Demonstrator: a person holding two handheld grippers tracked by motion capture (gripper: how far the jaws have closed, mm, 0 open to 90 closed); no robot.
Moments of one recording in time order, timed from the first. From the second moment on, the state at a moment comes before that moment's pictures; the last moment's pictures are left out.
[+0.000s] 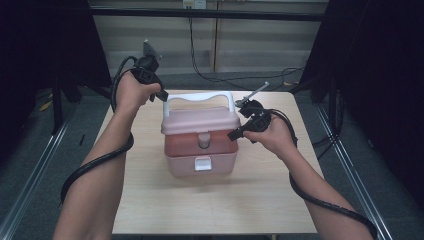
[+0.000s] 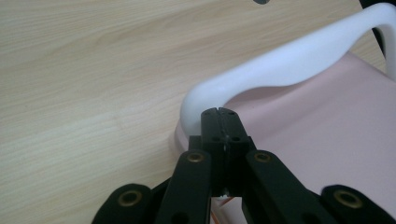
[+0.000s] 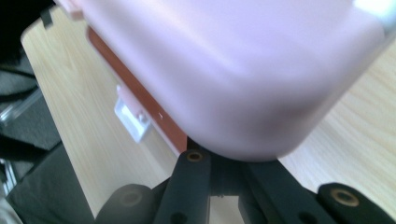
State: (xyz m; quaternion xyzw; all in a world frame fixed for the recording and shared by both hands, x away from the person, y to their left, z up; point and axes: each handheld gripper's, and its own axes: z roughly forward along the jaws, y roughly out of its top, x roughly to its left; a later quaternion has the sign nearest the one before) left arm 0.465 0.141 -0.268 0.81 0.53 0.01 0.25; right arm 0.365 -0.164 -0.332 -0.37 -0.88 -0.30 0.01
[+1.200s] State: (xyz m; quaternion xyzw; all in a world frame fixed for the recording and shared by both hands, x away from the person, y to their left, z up) left arm 0.450 0.154 -0.286 0.81 0.53 0.02 0.26; right arm 0.351 -0.162 -0.347 -0.36 -0.89 -0.30 0.01
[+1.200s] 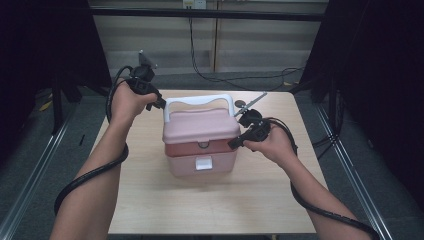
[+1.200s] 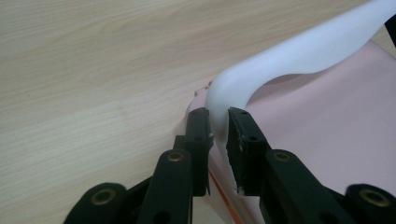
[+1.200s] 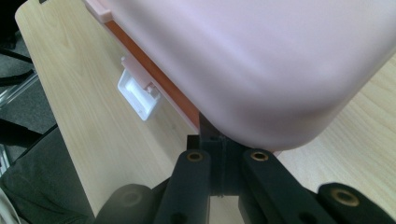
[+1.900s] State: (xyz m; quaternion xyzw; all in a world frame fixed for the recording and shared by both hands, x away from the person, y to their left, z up) left arm 0.442 0.169 -0.300 0.80 0.54 0.02 0.25; right arm 0.345 -0.165 -0.350 -0.36 -0.89 -0.29 0.01
